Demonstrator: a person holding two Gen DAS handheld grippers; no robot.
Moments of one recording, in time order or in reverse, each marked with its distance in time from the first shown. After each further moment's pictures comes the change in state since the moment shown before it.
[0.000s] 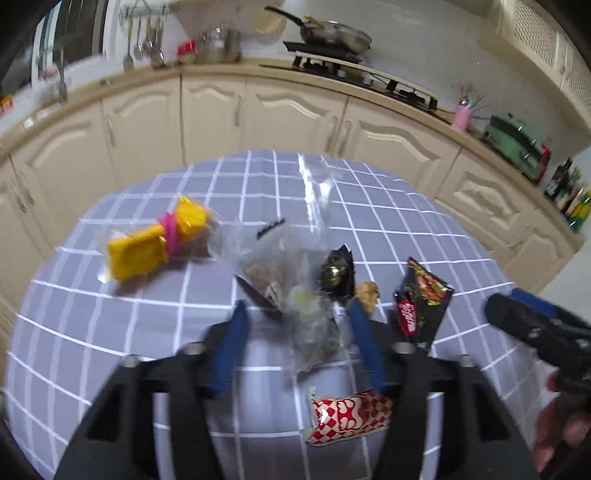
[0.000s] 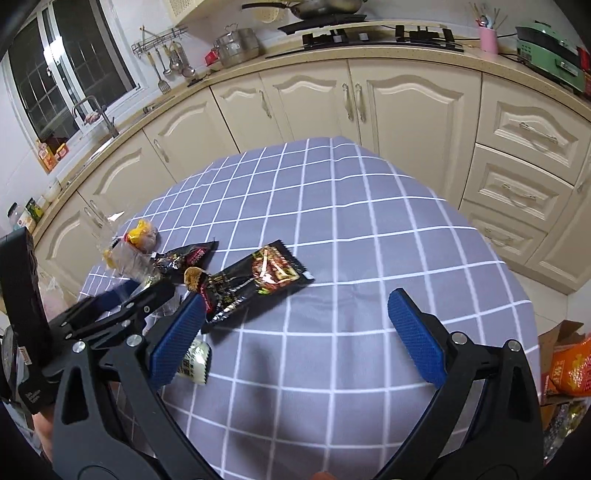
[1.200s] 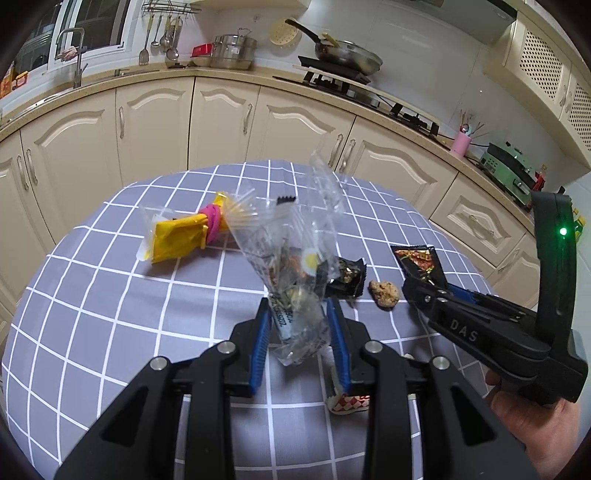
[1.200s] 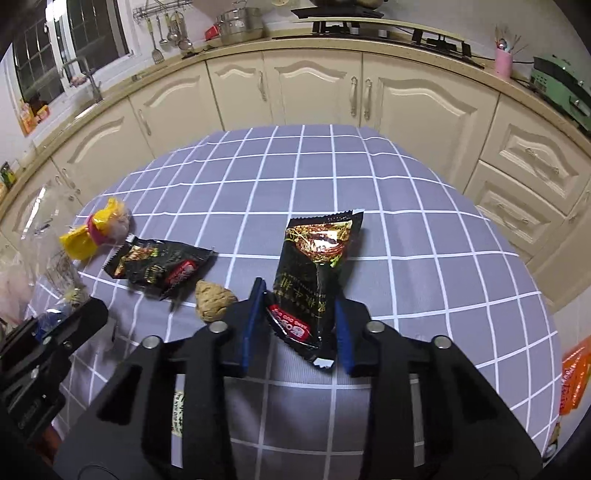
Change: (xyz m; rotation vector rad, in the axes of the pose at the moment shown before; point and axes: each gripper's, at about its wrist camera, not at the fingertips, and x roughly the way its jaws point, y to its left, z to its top) left arm -0.027 0.024 -0.015 -0.065 -0.065 -0.021; right arm 0.047 0.036 0.007 -0.094 0.027 -0.100
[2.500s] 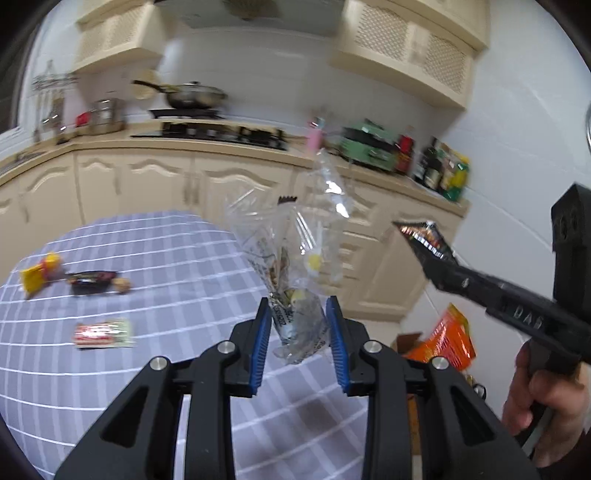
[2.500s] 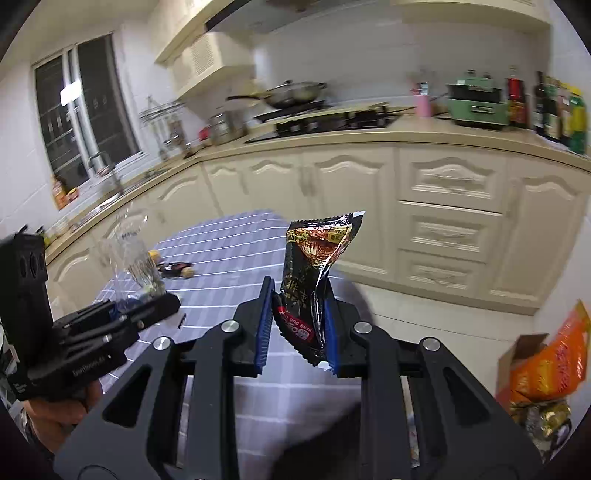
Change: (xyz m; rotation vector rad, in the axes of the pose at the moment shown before) left arm -0.102 -0.230 -0.087 0.328 -0.113 -0.325; right arm -0.262 -0.189 -0.128 0.147 -0.354 0.015
